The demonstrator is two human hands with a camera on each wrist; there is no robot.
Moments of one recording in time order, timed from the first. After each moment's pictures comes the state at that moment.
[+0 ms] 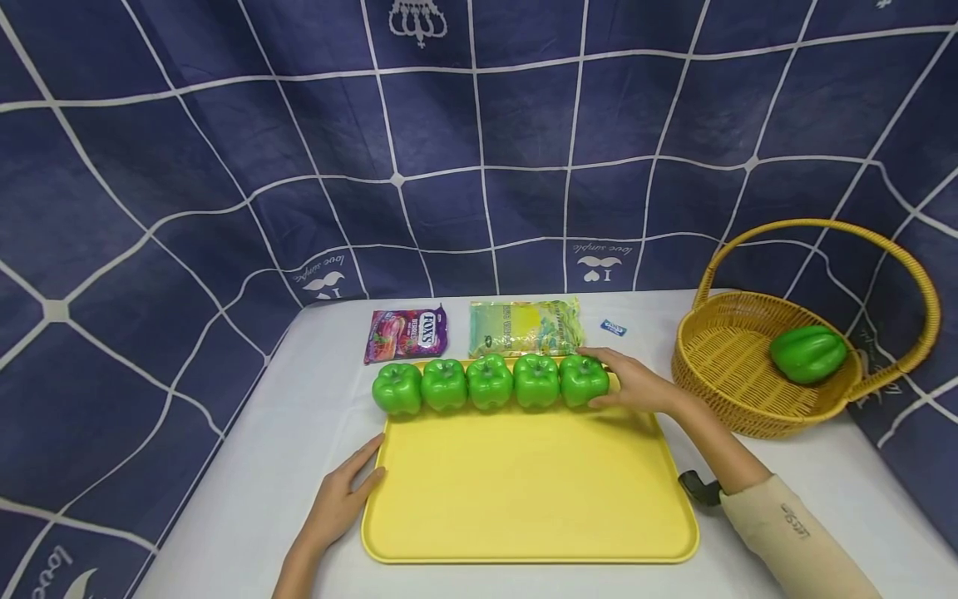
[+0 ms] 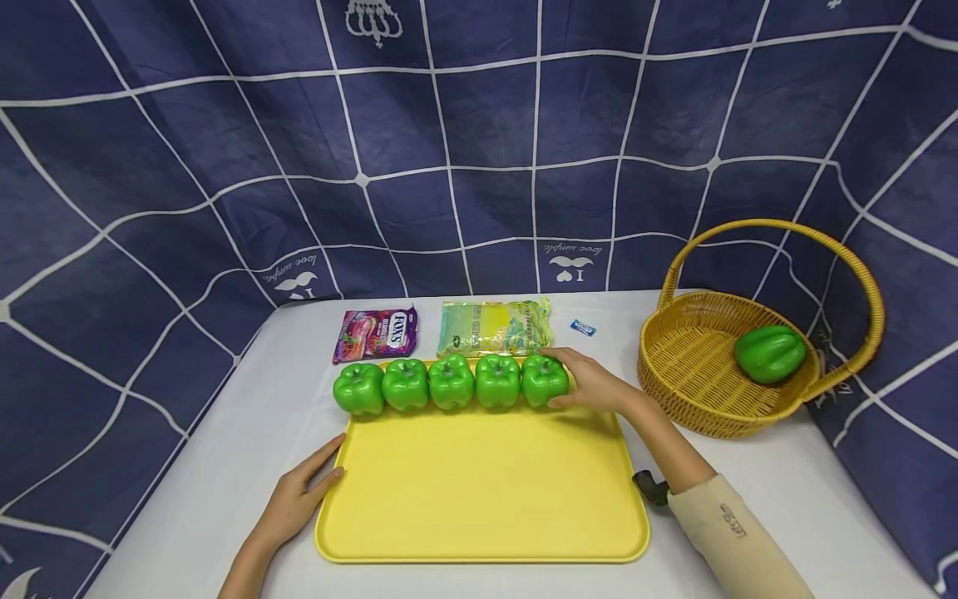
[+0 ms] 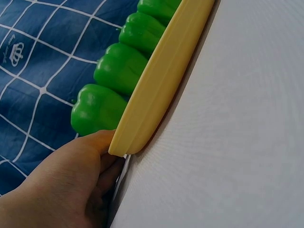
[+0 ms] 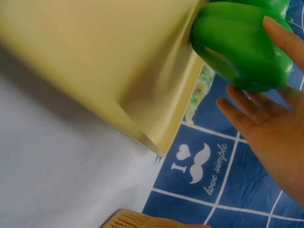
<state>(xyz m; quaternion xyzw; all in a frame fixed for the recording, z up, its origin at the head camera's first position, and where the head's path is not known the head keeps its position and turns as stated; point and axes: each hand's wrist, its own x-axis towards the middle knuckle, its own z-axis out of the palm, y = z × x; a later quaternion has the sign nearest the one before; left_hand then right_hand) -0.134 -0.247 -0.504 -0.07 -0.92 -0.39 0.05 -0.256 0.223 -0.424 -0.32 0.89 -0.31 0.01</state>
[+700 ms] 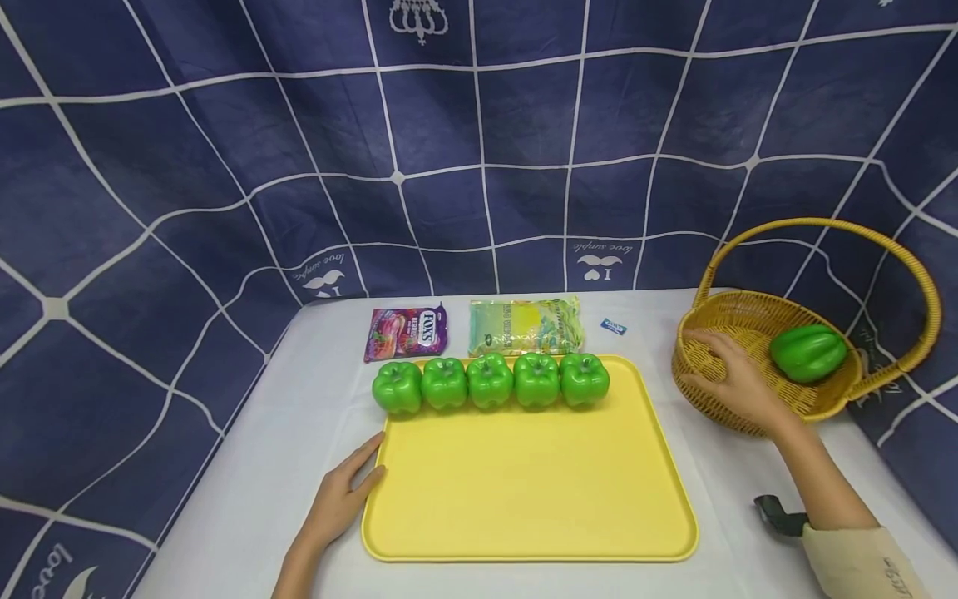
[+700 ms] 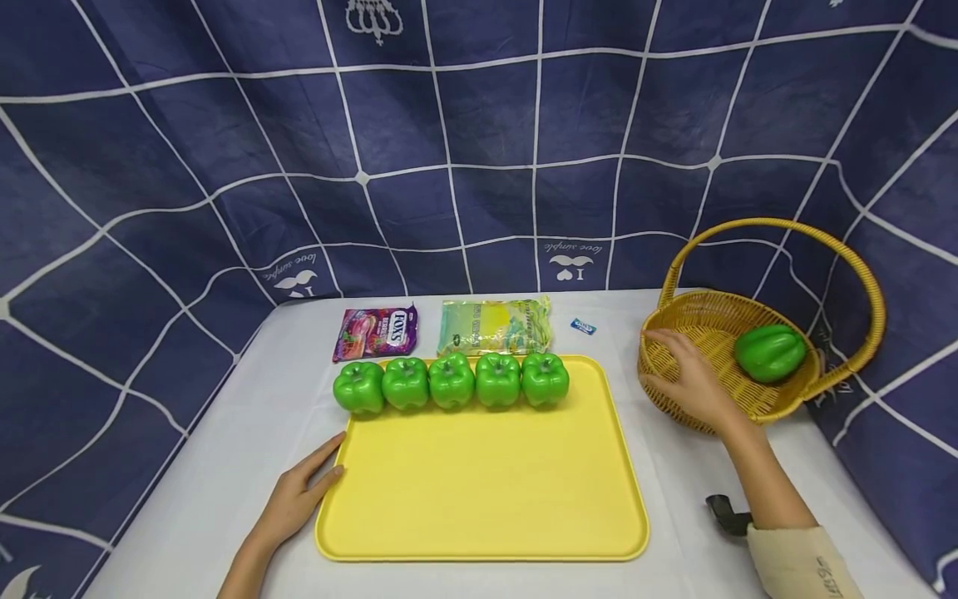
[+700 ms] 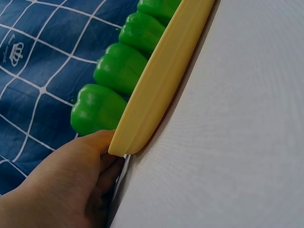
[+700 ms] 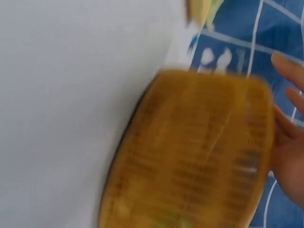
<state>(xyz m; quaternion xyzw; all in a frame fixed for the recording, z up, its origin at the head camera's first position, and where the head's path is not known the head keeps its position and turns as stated) -0.134 -0.247 -0.505 -0.07 -0.91 -0.39 0.05 -0.225 0.332 -0.415 -0.19 0.92 -0.30 -0.15</state>
